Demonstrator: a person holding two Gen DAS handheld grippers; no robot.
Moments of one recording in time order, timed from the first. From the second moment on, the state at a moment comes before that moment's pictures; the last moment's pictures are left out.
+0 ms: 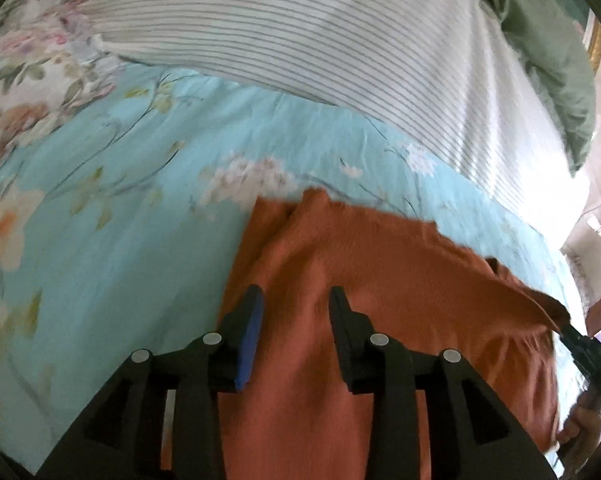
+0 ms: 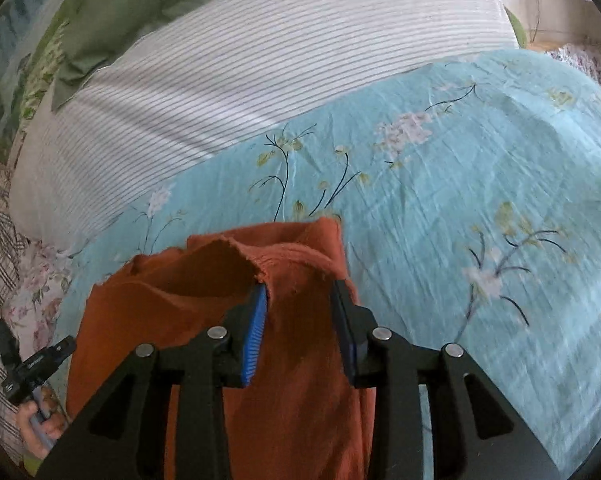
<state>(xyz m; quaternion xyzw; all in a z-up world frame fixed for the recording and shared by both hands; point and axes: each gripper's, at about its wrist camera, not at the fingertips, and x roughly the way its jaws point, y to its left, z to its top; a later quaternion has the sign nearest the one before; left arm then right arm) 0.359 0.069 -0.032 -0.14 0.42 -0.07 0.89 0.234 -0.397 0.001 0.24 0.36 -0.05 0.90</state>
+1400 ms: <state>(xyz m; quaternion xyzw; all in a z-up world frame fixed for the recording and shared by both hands) 0.248 0.094 -0.089 -0.40 0.40 -0.04 0.83 0.134 -0.303 -0.020 0.29 0.41 0.08 0.86</state>
